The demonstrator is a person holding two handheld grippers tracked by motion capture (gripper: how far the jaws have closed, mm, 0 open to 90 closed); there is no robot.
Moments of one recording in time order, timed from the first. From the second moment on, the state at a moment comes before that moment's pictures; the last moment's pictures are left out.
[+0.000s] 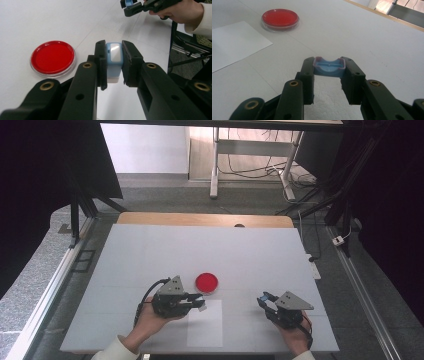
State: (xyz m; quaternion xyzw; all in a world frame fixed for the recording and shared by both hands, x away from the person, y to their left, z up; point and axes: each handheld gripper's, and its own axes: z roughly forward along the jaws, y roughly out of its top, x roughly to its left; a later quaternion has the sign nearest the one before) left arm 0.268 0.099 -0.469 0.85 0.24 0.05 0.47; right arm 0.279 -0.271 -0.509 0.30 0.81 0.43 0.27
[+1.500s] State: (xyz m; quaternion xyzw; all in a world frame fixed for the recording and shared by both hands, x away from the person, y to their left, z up) left arm 0.267 0.076 -0.505 0.87 0.22 0.06 0.43; right arm 0.280 -0.269 -0.511 0.30 0.81 0.43 0.26
